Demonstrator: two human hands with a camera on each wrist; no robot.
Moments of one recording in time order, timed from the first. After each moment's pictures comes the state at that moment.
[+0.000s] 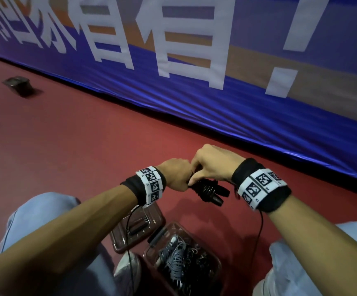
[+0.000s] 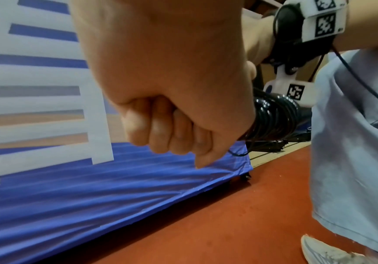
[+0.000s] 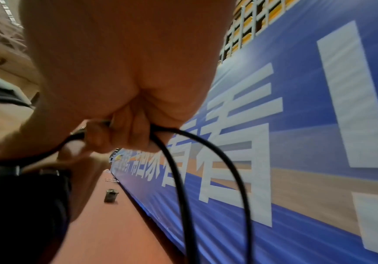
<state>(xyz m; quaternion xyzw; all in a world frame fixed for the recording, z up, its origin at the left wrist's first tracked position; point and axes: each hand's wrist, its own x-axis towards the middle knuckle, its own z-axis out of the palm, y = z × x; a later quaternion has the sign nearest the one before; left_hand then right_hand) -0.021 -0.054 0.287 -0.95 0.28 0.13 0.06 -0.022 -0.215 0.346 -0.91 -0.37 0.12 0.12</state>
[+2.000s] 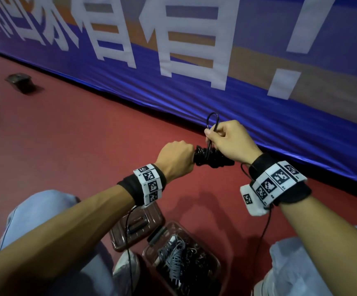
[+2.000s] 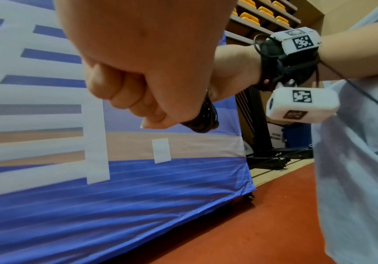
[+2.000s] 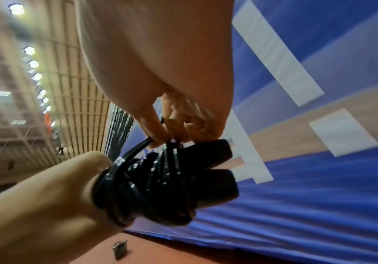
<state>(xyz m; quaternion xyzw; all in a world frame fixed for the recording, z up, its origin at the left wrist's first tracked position) -0.029 -0.063 0.325 -0.99 0.13 -0.05 0.03 0.001 -0.238 0.357 -0.89 -0.17 -0.02 0.42</state>
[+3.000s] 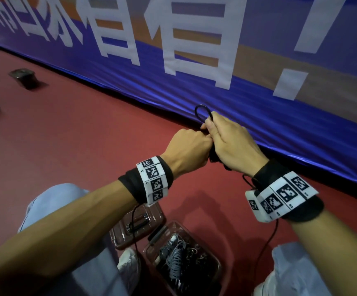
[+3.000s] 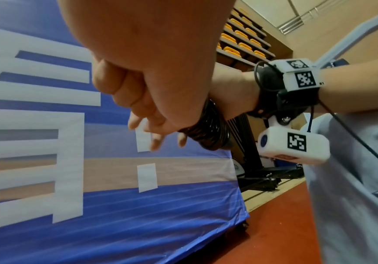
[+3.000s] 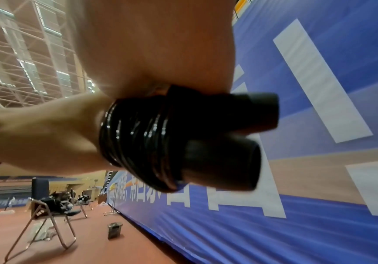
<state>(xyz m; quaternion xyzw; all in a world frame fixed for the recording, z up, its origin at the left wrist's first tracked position) -0.049 -0.084 0.383 -0.97 0.21 -0.10 0.11 -0.028 -0.225 0.378 -0.90 -0.28 -0.11 0.31</state>
